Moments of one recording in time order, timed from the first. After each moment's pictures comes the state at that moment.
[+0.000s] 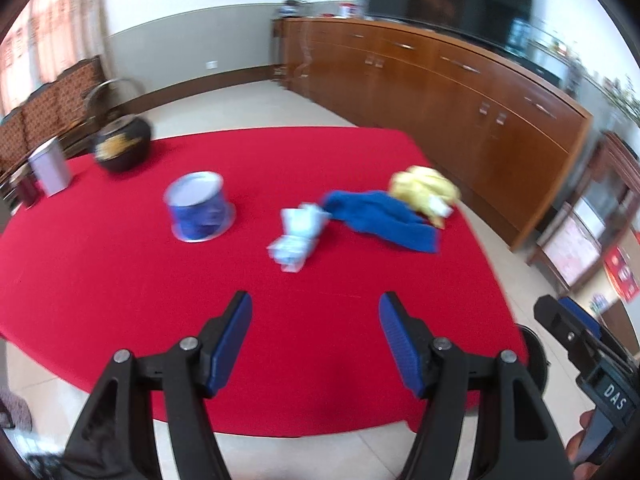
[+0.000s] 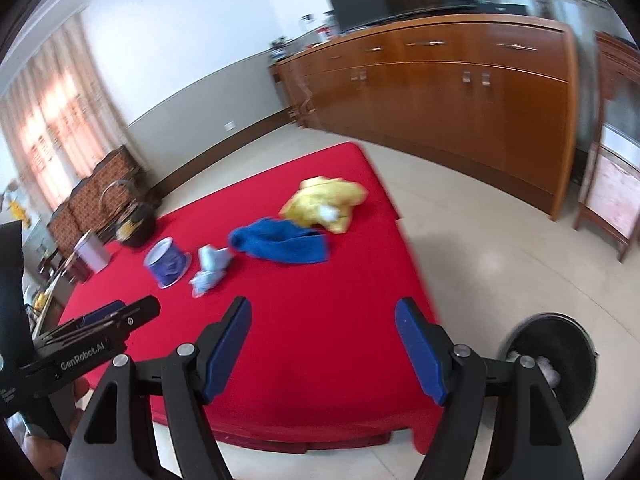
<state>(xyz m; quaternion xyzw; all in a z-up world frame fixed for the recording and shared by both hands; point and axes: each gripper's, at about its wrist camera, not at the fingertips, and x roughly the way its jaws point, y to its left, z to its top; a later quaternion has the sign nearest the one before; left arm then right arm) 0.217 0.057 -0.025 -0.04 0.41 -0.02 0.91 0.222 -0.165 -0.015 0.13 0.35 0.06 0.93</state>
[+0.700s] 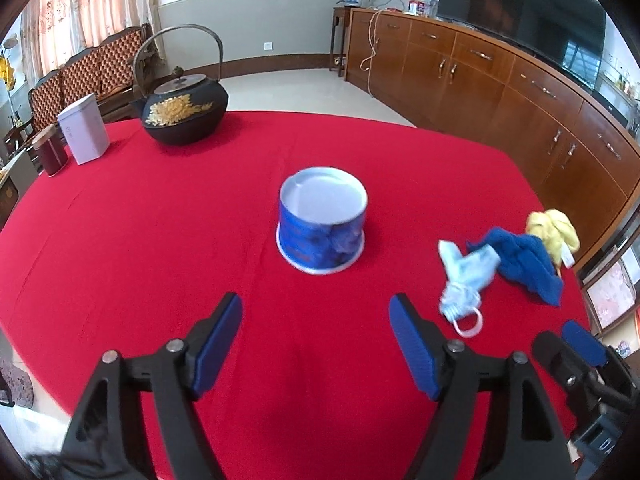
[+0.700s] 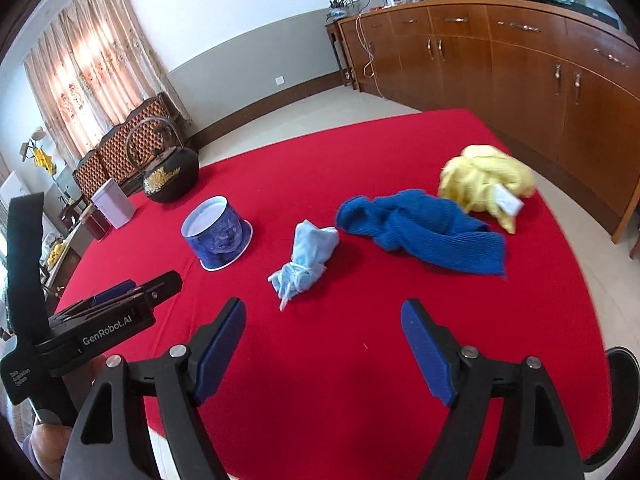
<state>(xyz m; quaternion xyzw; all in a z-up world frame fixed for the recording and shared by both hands) 0.292 0.160 -0.072 -0.06 0.43 0.05 0.90 0.324 -0.025 -0.056 0.09 0.39 0.14 0.90</state>
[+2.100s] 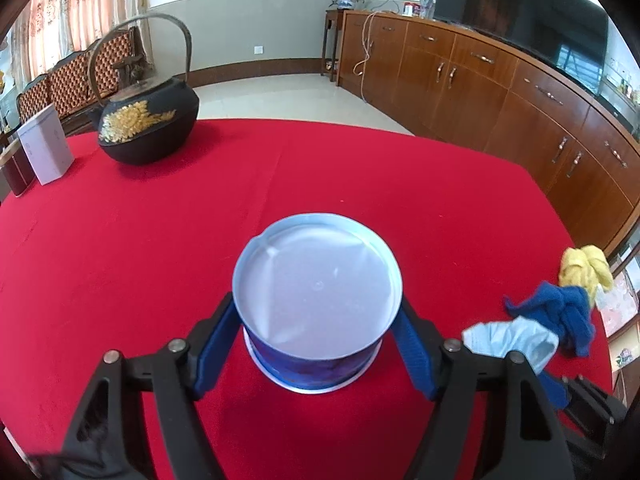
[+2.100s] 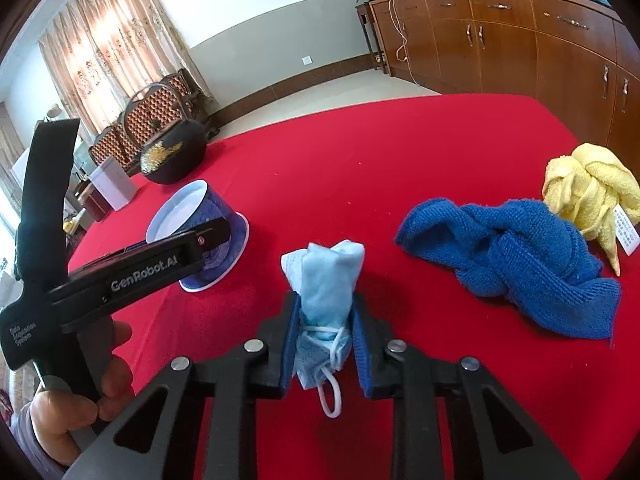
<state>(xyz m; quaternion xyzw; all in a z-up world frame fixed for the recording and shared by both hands) 0.342 0.159 -0.089 -0.06 0.41 0.04 0.91 0.395 0.021 -0.101 0.07 0.41 0.19 0.89</state>
